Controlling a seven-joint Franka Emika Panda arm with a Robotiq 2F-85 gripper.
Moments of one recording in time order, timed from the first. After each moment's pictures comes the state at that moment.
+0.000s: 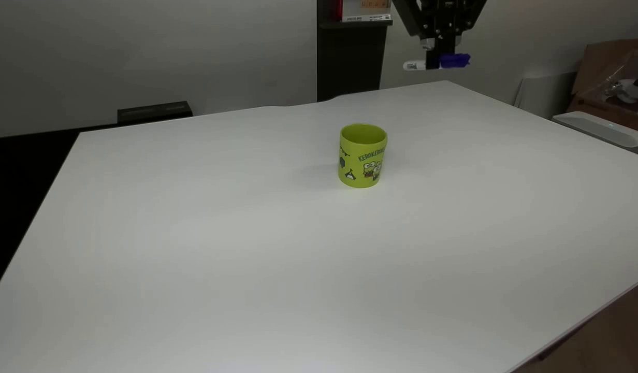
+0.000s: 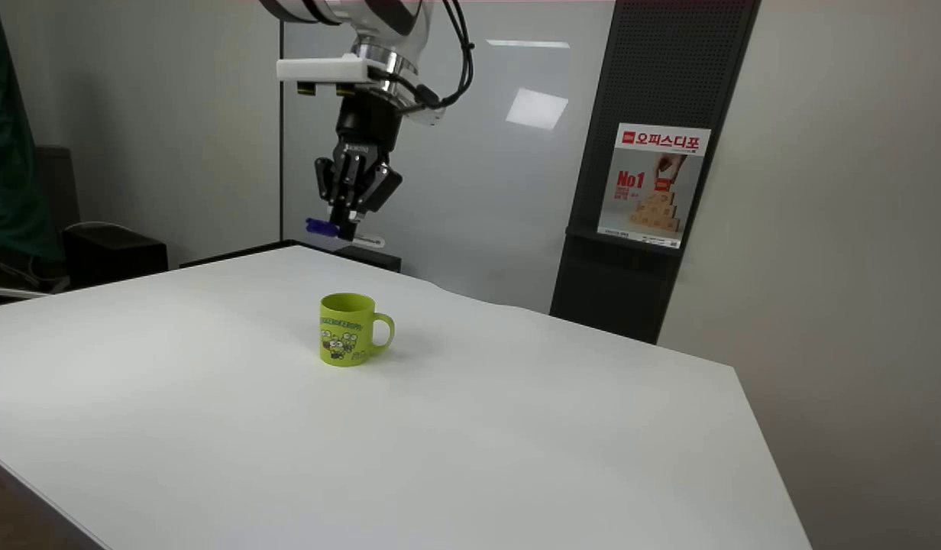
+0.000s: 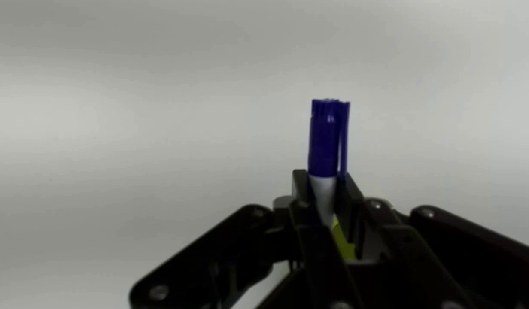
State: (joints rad) arm 0.05 0.34 -0.03 -1.86 0.05 1.90 0.18
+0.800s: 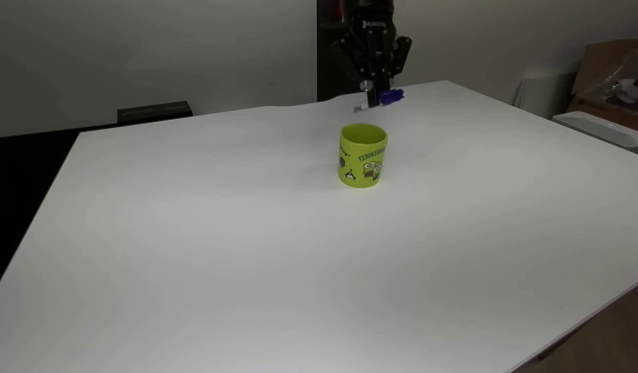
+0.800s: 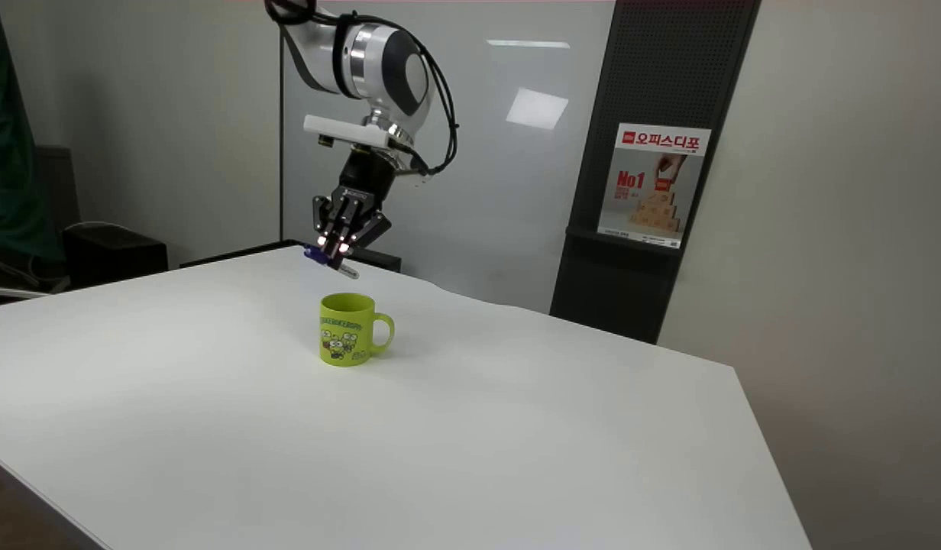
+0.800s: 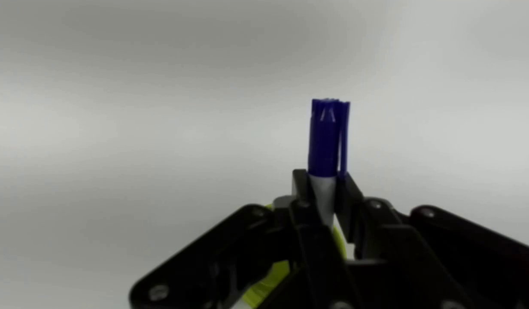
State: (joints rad) arm 0.06 0.78 0.04 -1.32 0.08 1.59 0.08
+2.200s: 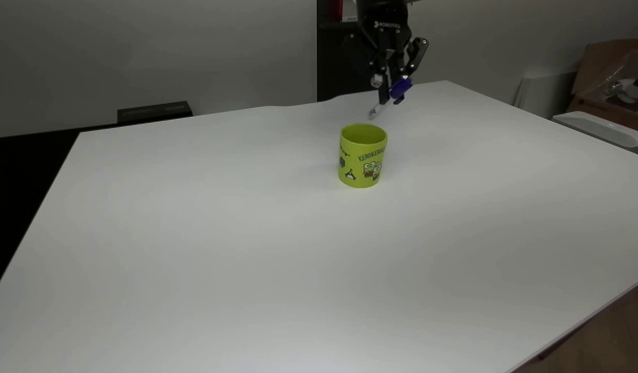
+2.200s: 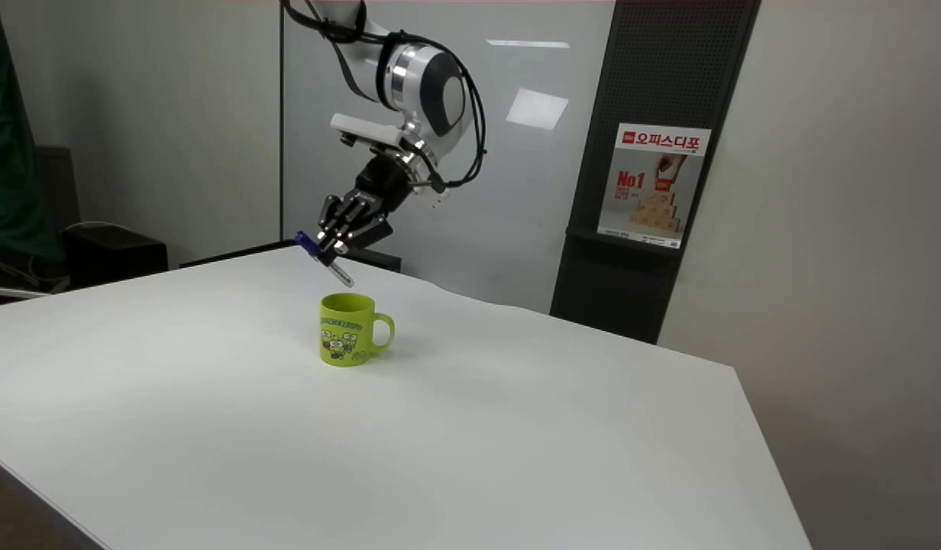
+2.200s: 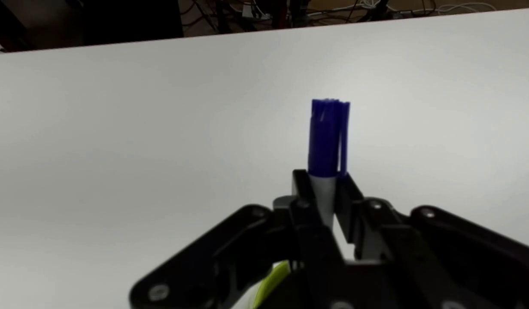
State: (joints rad) arm -0.01 0.92 0.02 -1.12 0.25 1.31 0.21
